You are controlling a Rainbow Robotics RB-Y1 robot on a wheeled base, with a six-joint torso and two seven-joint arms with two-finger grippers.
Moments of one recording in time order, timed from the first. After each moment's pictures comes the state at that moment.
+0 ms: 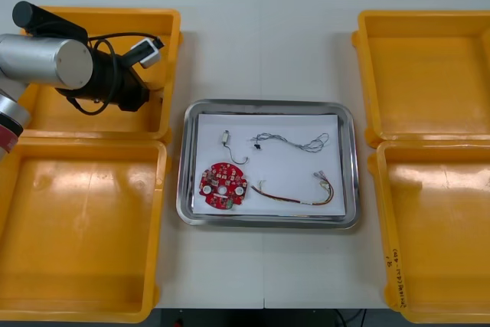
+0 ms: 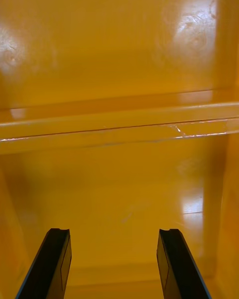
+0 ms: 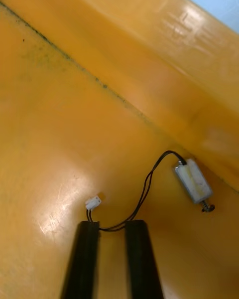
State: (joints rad) right arm -0.28 -0.90 -0.28 -1.95 -0.93 1.85 1.27; left arm -0.74 0.64 -0.30 -1.20 0.87 1.01 -2.30
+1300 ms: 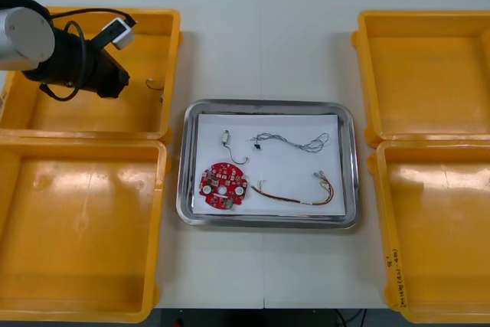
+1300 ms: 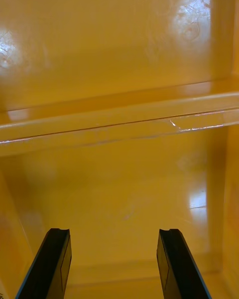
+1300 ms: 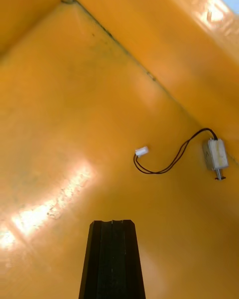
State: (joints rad) right arm -0.28 -0.90 -0.29 -1.93 -0.94 1.86 1.24; left arm -0.74 0.64 -0.10 -1.21 0.89 1.17 -2.30
